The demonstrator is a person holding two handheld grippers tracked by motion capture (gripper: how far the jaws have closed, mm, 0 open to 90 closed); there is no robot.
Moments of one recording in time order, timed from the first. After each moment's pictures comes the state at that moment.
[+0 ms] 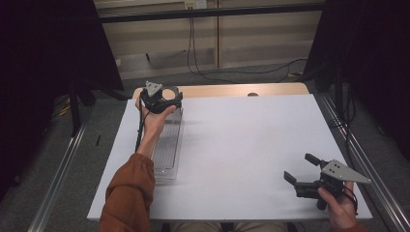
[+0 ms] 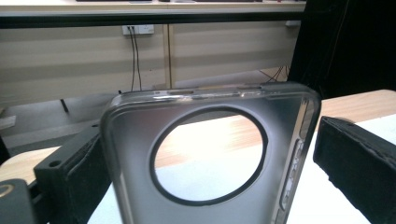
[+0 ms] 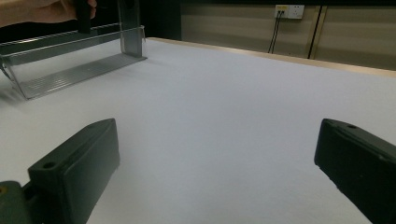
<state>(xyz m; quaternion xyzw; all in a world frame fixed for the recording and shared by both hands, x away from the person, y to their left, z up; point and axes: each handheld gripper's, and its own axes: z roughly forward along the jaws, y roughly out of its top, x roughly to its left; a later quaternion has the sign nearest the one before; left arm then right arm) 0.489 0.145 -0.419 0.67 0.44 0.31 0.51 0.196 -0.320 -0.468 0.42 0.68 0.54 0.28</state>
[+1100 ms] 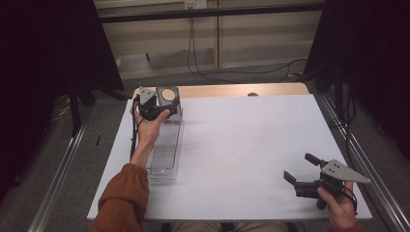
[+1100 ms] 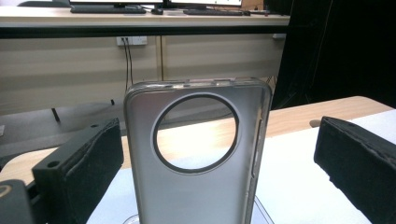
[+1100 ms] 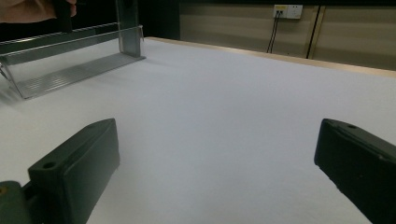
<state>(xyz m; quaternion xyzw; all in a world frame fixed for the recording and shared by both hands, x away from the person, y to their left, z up) 0.457 0.158 -0.414 0.66 0.42 0.31 0.54 0.197 -0.319 -0.468 0.42 0.68 0.54 0.29</state>
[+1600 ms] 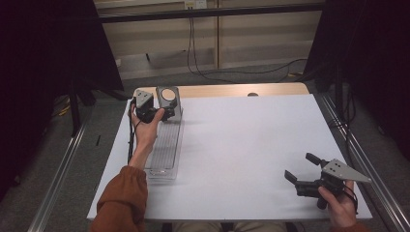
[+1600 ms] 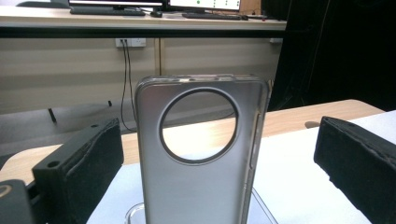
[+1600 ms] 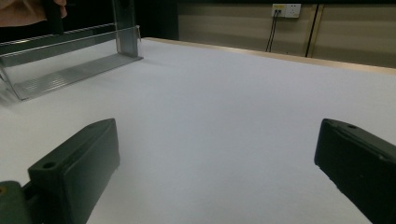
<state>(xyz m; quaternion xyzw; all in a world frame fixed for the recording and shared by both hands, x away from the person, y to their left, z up) 0.447 0.164 -0.413 0.65 0.42 0.30 0.55 0.199 -0.323 -0.470 0.42 0.67 0.54 0.28</state>
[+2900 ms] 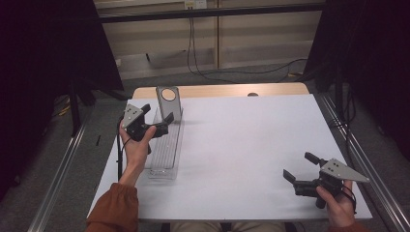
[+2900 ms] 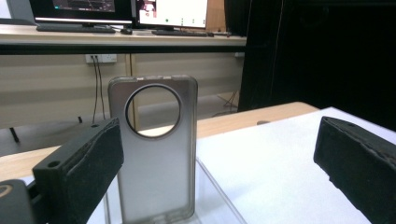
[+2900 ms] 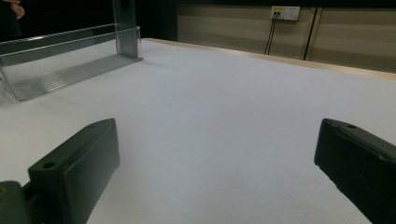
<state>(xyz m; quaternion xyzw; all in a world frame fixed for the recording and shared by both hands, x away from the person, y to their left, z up) 0.381 0.184 -0.404 0.65 0.37 0.28 0.60 0.199 -0.318 -0.467 0.42 0.67 0.53 0.29</state>
